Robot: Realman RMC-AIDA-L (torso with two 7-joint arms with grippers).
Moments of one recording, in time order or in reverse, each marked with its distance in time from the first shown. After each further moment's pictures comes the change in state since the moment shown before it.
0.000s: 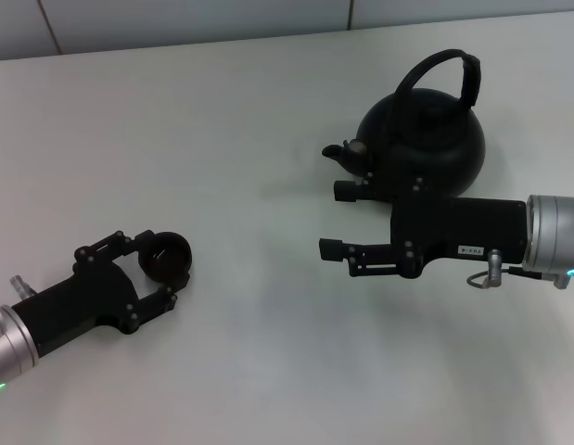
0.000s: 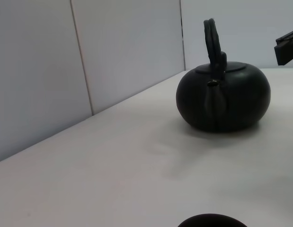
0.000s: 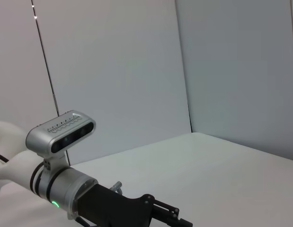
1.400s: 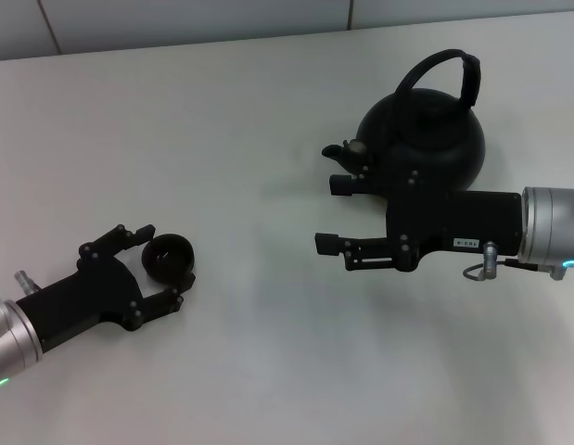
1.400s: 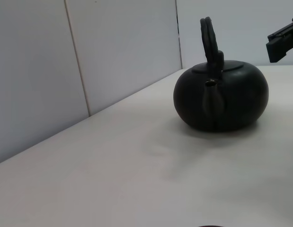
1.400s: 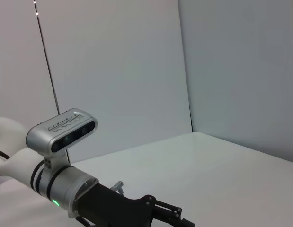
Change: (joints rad) left arm -0.005 -0.003 0.018 0.017 0.000 -0.013 -0.007; right arm 0.020 -0.003 0.000 -0.001 -0.006 0.008 0.003
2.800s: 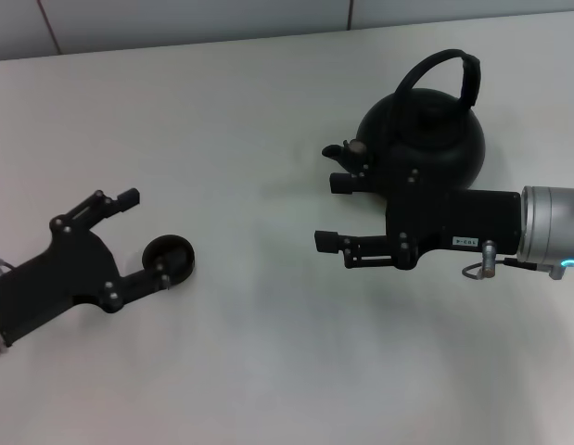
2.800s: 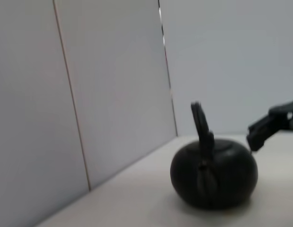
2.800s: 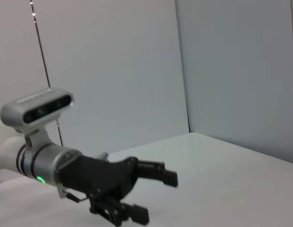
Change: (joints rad) left arm 0.058 0.014 -0.075 0.095 -0.009 0.248 -0.018; right arm 0.000 0.001 0.000 0.003 0.005 0.010 0.000
